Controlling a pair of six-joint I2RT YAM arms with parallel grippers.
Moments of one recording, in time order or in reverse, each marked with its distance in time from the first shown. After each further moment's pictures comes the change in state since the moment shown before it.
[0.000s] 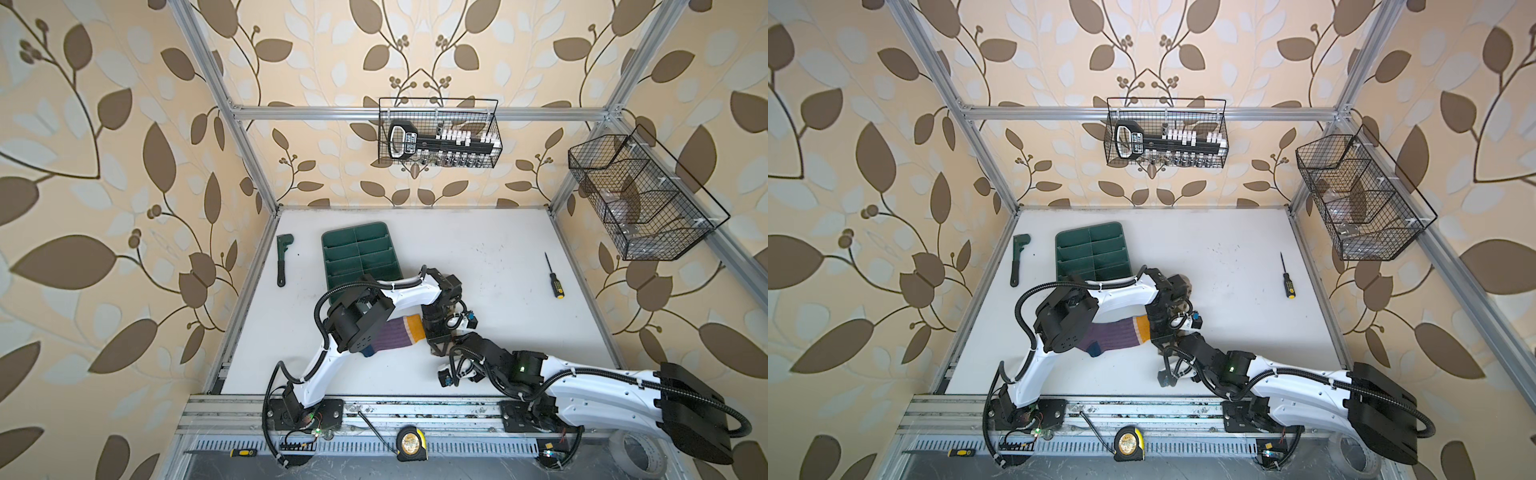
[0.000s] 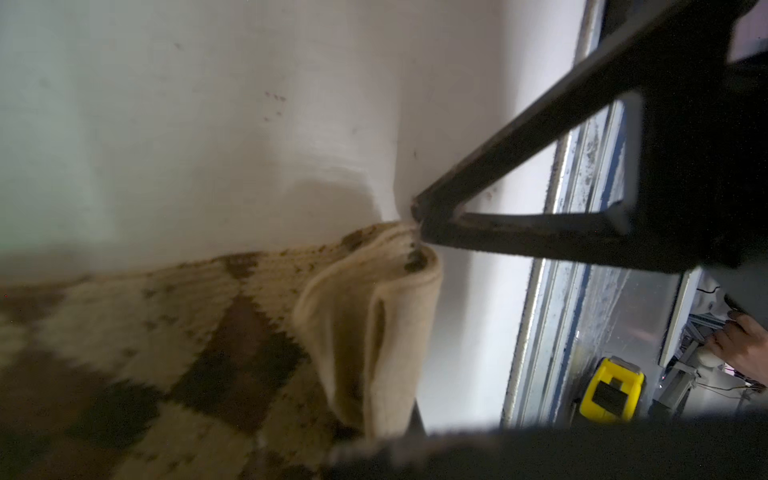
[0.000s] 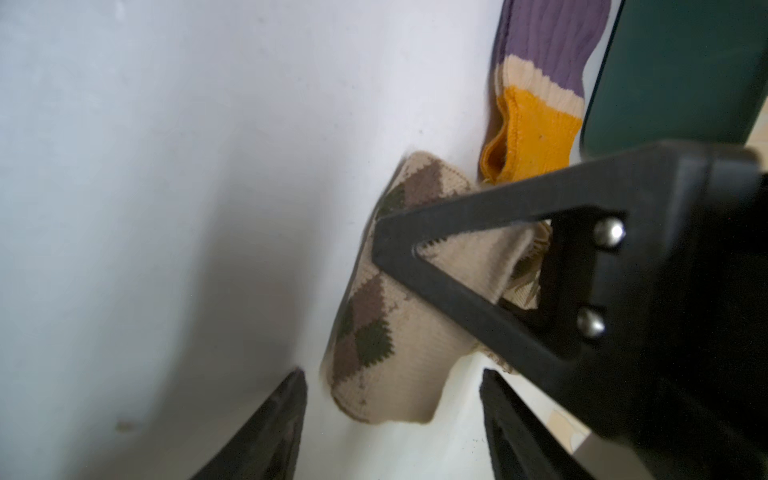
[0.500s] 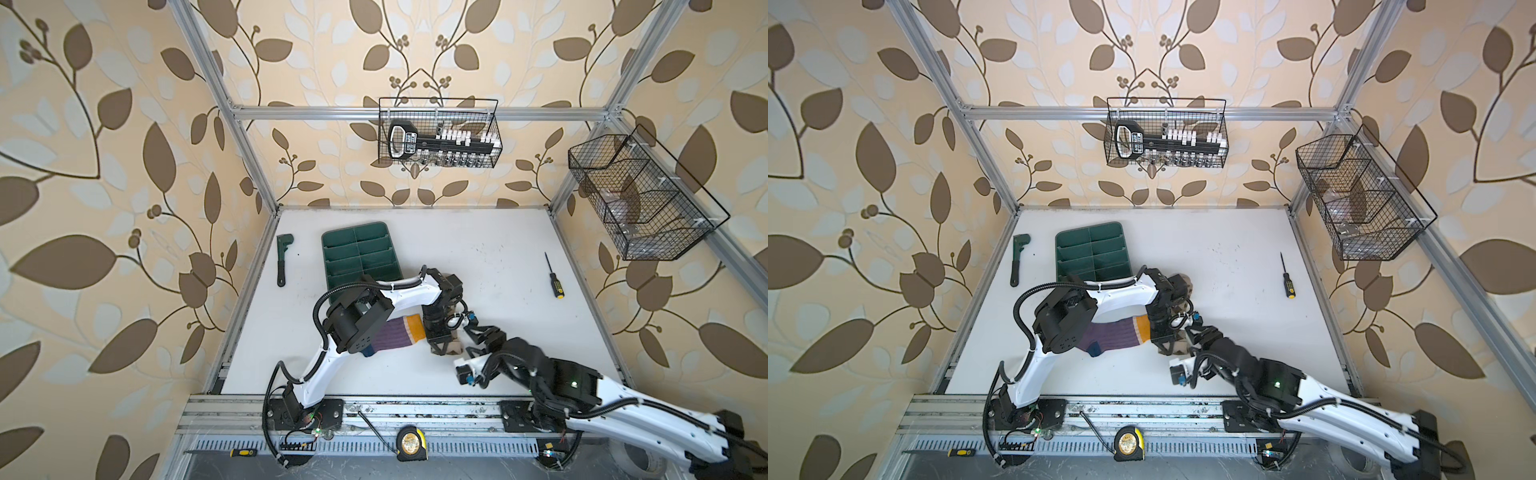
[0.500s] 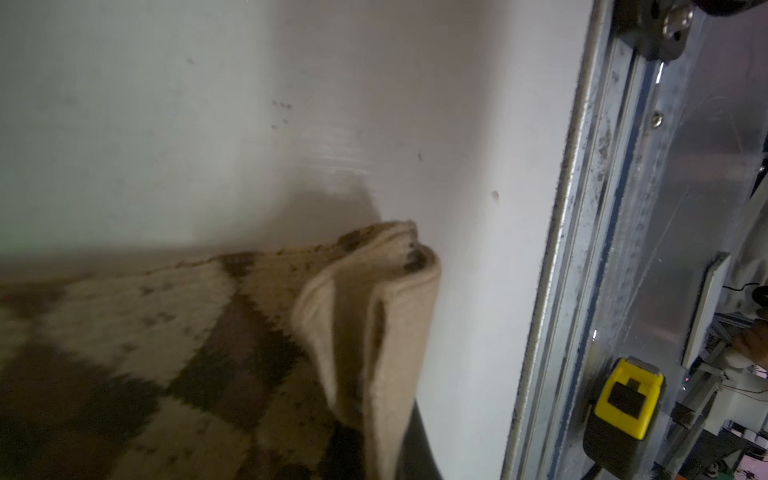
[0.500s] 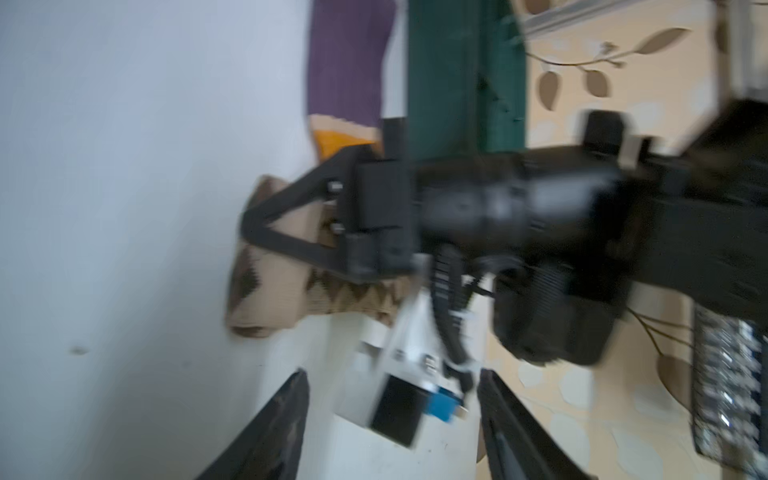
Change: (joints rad) left arm -0.002 -0.005 -0.001 0.009 -0.020 0.010; right arm 0.055 -0.419 -0.001 -0.221 0.044 0.010
